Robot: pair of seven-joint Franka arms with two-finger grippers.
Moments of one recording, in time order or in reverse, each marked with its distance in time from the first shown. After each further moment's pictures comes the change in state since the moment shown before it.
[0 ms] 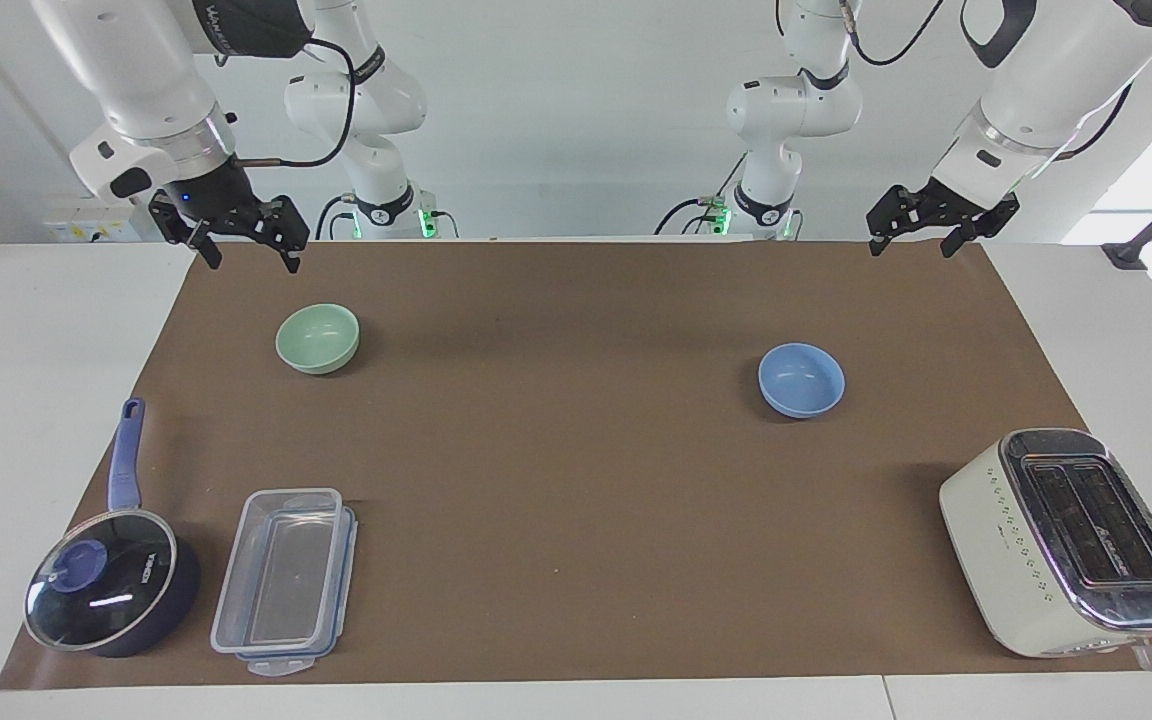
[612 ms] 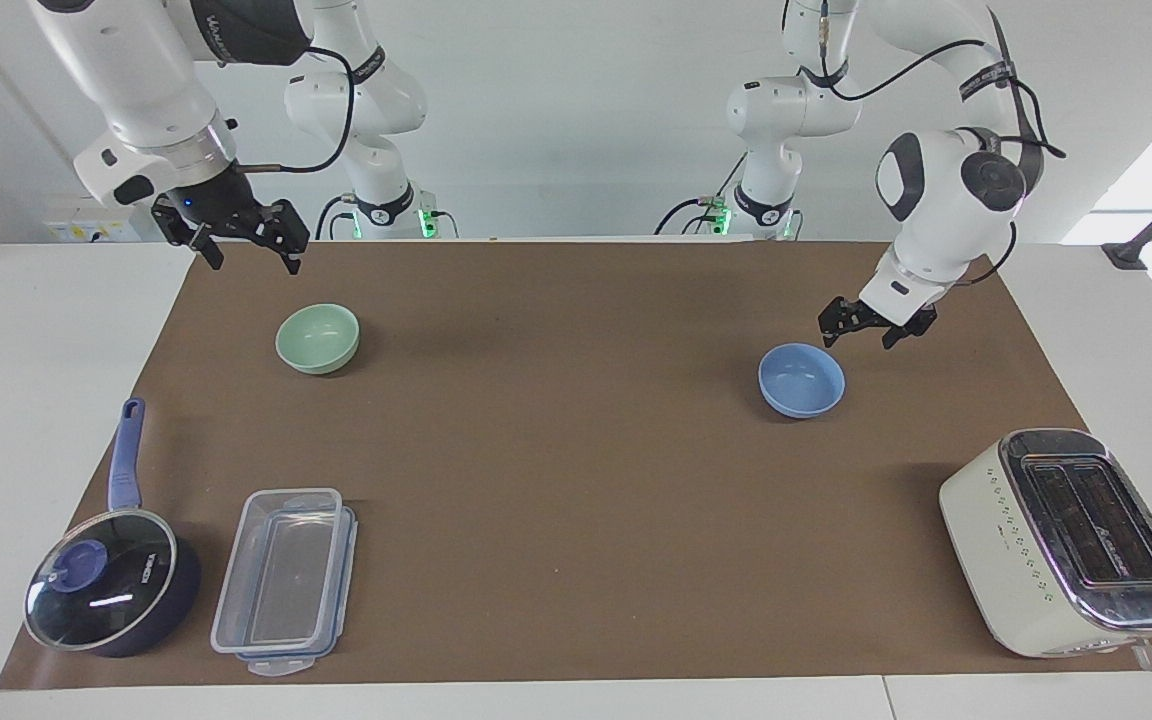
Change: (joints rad) left arm 0.018 -0.026 0.005 -0.604 0.000 0.601 0.065; right arm -0.011 -0.028 -0.003 -0.078 0.000 0.008 0.000
